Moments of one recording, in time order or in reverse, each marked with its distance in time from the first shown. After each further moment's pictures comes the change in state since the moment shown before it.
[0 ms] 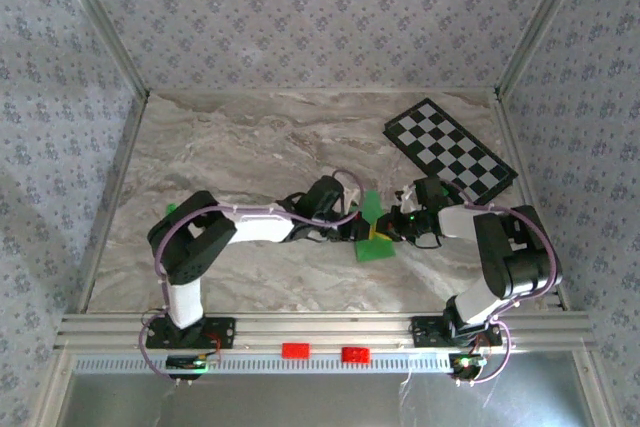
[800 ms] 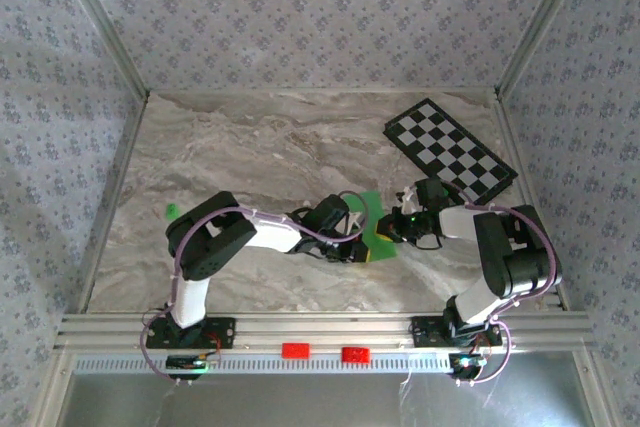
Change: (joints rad) left arm -0.066 0.100 -0.063 0.024 0.053 -0.032; right arm -0.010 0.015 -0.013 -0.001 0.005 -0.019
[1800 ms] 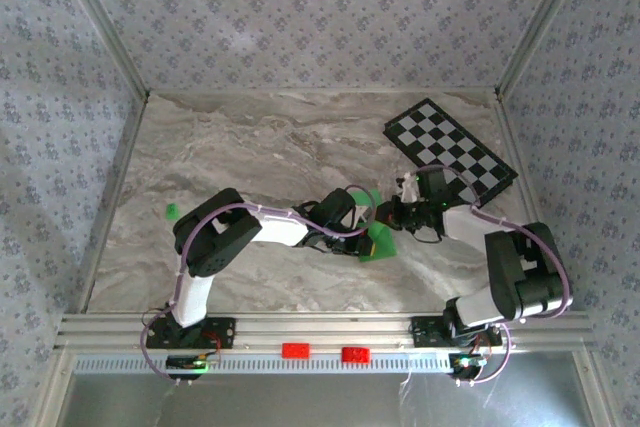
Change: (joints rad) left arm 0.007 0.045 0.099 -0.075 -0.042 0.099; right arm 0.029 -0.113 0.034 0.004 0.029 0.010
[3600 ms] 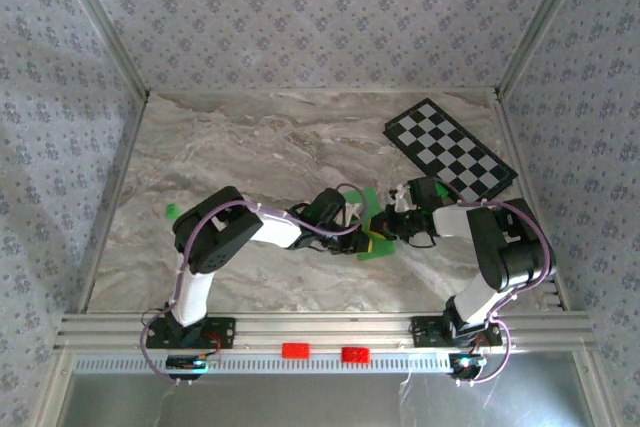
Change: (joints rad) left arm 0.040 0.010 -0.085 0.206 0.077 -0.124; right arm 0.015 0.163 -0.025 0.098 -0.045 0.042
